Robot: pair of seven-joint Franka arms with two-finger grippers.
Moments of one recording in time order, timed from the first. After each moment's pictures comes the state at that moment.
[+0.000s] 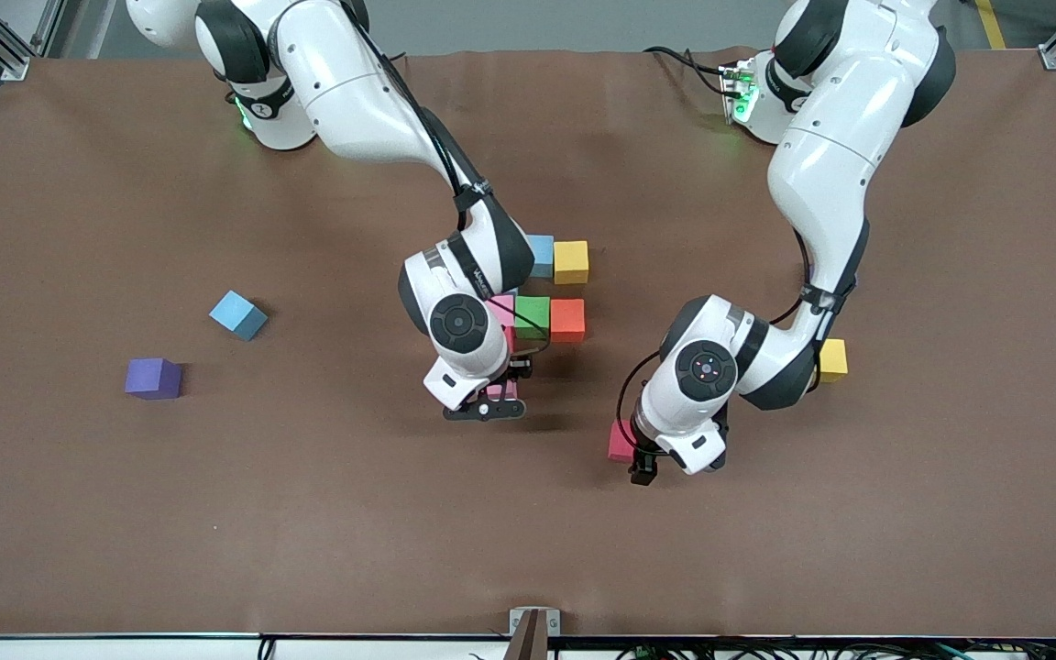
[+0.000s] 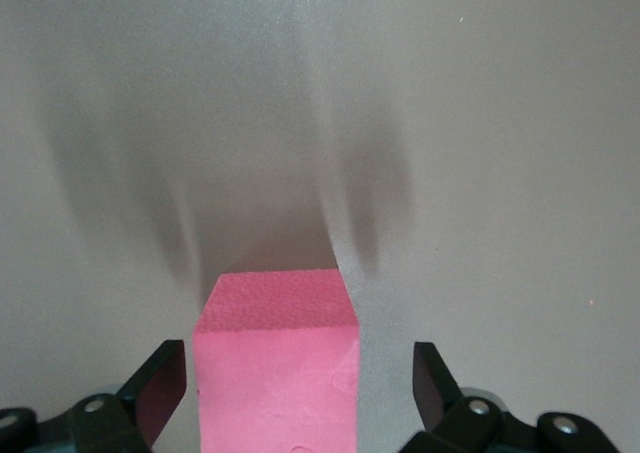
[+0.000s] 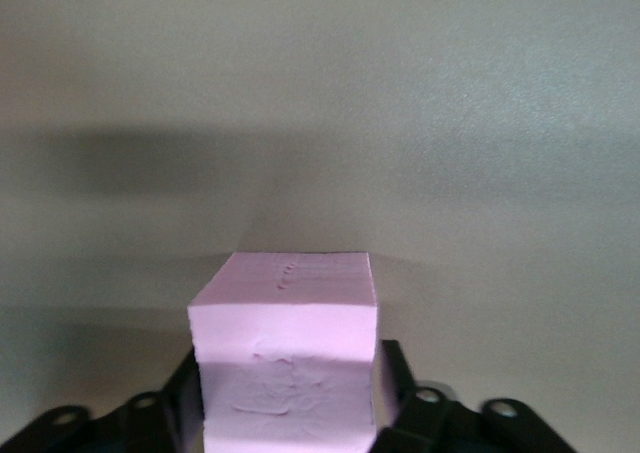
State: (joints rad) left arm -0.28 0.94 -0.27 -1.23 0.22 2.28 -1.96; right arm 0.86 0.95 -0.34 -1.20 0.41 2.06 0.41
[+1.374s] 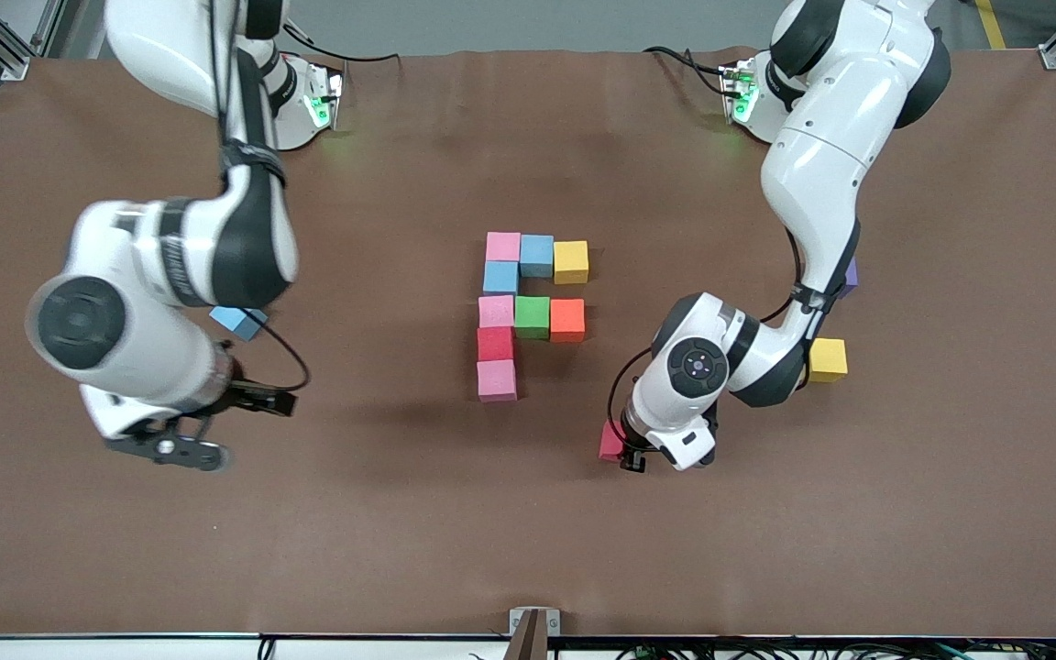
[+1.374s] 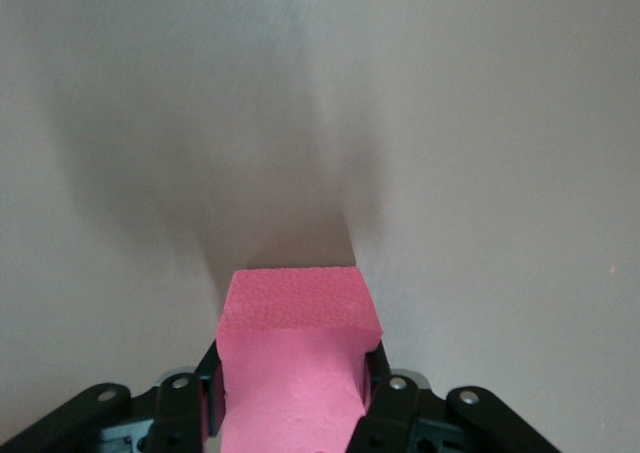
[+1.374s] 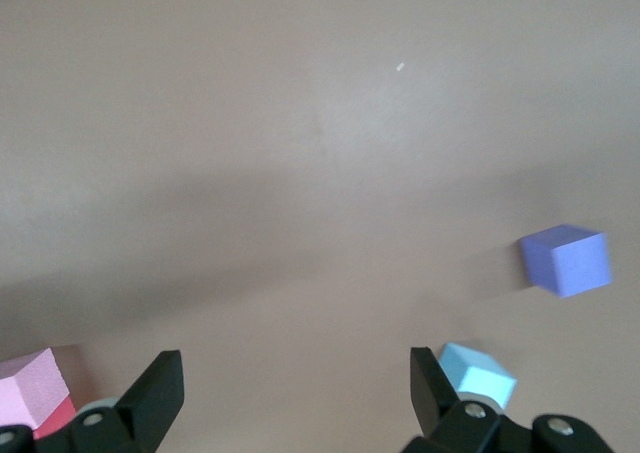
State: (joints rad) left arm -0.31 0.95 -0.27 -1.23 0.20 2.29 -1.98; right arm 0.74 0.68 -0.83 -1.15 0.40 1.62 0.22
